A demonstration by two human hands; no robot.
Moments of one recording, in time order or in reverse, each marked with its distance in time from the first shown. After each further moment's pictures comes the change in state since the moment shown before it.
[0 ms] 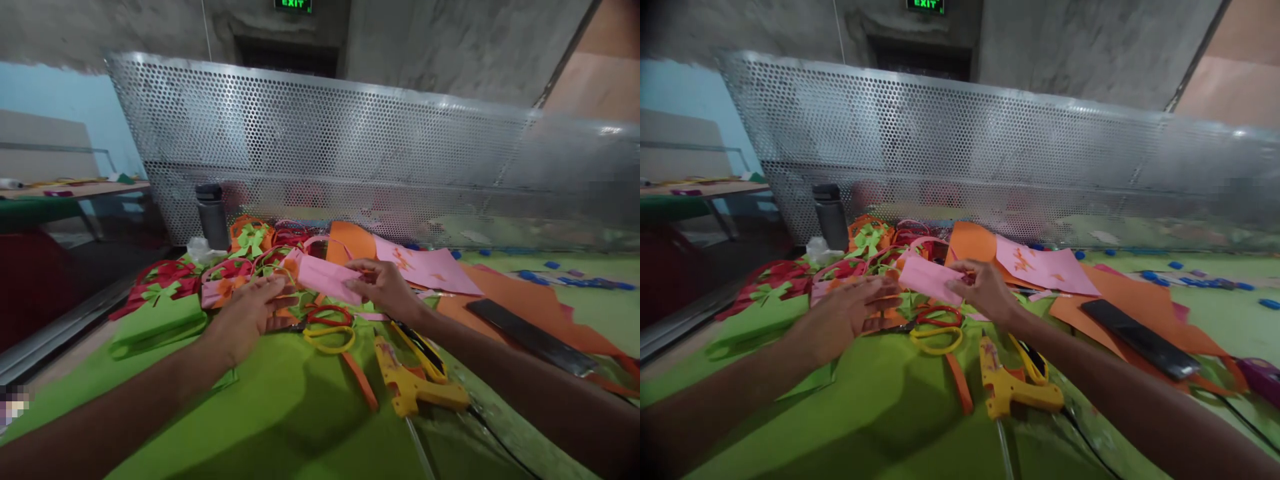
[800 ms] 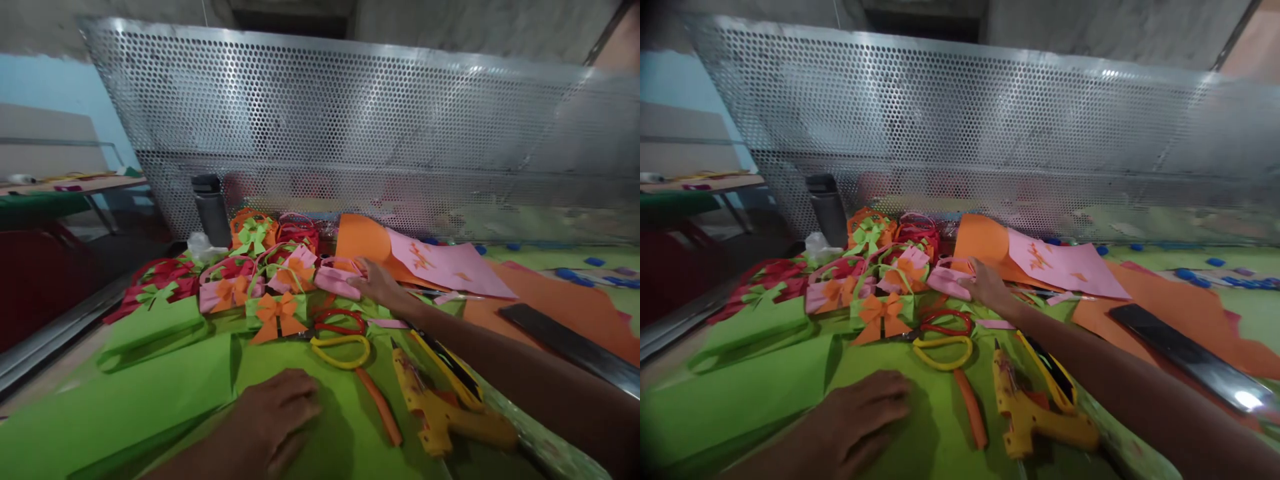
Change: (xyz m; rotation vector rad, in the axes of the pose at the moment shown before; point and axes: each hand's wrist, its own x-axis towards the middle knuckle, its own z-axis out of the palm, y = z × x) left_hand -0.036 -0.068 -0.033 1.379 -0.575 0.686; right_hand 0.048 0.089 0.034 -0.332 -0.037 0.118
